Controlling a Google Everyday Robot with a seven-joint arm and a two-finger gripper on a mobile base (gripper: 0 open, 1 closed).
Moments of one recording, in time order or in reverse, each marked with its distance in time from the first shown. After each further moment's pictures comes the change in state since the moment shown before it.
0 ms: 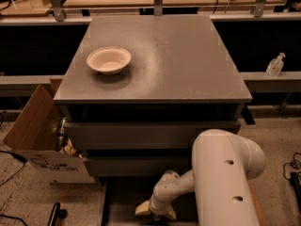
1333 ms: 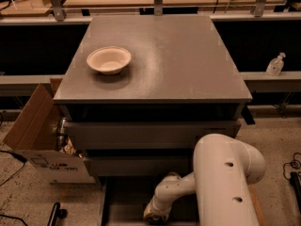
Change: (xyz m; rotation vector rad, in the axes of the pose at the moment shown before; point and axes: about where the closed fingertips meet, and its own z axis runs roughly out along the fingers) arm 0.003 0.006 0.021 0.025 -0.018 0.013
